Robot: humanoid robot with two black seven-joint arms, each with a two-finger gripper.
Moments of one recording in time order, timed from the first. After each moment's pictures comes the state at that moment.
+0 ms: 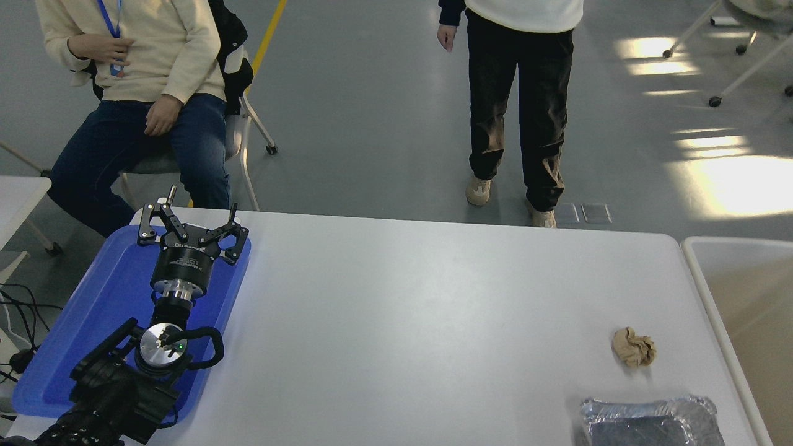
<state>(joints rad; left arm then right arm) -0.50 0.14 -1.12 -0.54 -0.09 -0.62 -0.35 0.90 -0.75 -0.65 0.17 -0.47 0.27 0.18</state>
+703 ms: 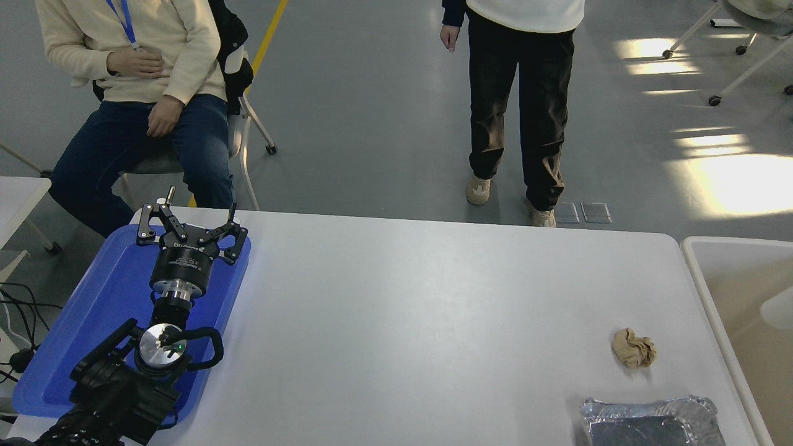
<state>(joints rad) -0.50 0.13 -1.12 -0.54 -0.09 -0.62 -0.36 0.64 -0.62 -0.40 0.12 -0.40 0.11 0.18</state>
